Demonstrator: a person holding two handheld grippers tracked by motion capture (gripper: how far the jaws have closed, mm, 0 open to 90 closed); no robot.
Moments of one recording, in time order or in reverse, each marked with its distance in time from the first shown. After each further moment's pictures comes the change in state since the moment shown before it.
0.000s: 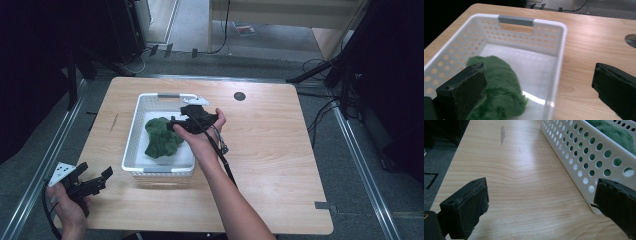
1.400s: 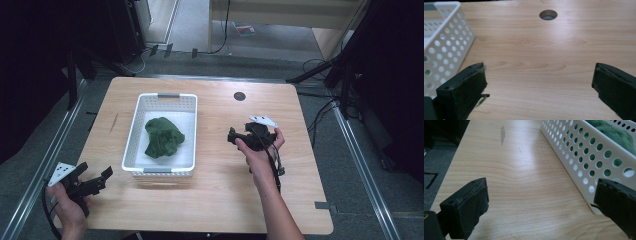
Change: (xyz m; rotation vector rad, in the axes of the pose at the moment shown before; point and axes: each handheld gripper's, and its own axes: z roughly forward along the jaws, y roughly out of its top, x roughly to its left) left arm 0.000 0.000 0.000 -0.001 -0.001 -0.004; right arm -0.151 -0.061 -0.044 -0.042 -0.149 0.115
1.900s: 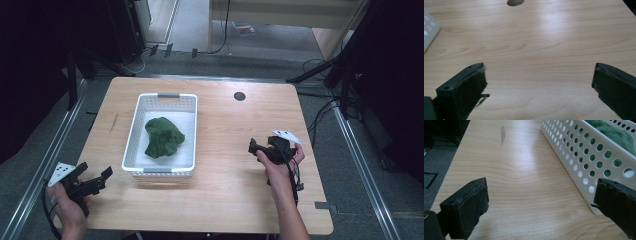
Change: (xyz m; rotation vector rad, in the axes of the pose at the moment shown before) left arm 0.000 0.000 0.000 -0.002 0.002 -0.004; right arm -0.061 -0.036 -0.012 -0.002 -0.063 0.077
